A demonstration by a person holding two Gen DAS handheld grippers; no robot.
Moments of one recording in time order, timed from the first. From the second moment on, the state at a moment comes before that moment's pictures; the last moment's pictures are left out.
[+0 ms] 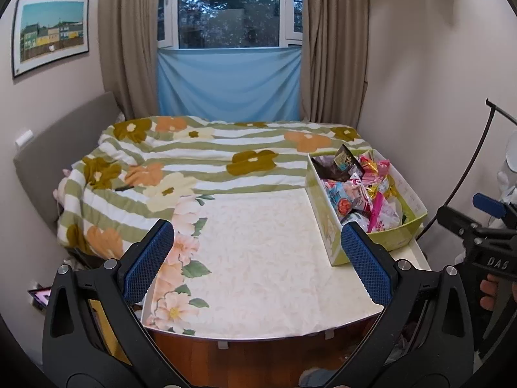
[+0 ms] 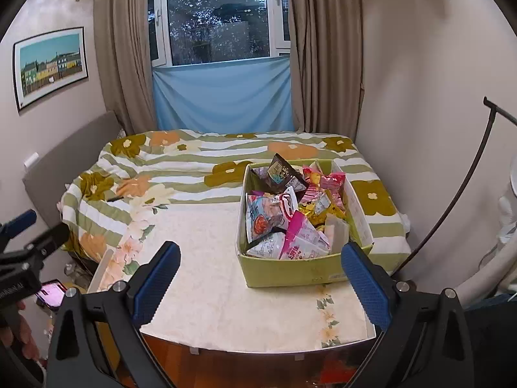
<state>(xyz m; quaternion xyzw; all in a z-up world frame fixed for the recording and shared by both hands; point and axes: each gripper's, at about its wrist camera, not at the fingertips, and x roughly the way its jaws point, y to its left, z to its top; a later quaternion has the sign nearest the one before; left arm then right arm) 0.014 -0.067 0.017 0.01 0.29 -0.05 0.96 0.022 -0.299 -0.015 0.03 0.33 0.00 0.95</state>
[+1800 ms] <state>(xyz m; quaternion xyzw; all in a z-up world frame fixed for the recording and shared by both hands) 0.024 -0.065 0.020 0.02 0.29 -0.05 0.96 0.022 -0.285 -0.010 0.03 0.31 -0.01 0.95</state>
